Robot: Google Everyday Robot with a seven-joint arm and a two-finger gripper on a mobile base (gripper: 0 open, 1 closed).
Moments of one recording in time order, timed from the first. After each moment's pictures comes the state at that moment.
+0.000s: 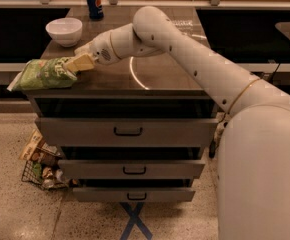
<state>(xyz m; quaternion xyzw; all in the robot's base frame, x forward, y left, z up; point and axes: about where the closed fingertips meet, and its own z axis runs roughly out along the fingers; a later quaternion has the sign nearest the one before) 0.698 0.194 0.871 -0.53 0.64 0.37 0.42</state>
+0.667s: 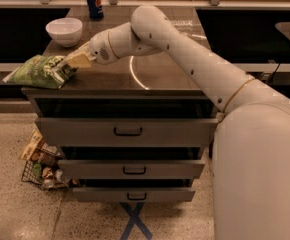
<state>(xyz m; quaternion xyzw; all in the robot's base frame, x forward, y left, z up) 0.694 0.200 0.872 -0.54 0.62 0.38 0.41</state>
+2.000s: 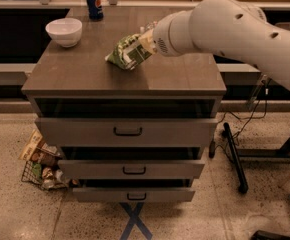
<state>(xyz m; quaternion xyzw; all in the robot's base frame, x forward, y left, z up) 0.674 -0.013 0.943 -0.37 0.77 0.09 0.52</state>
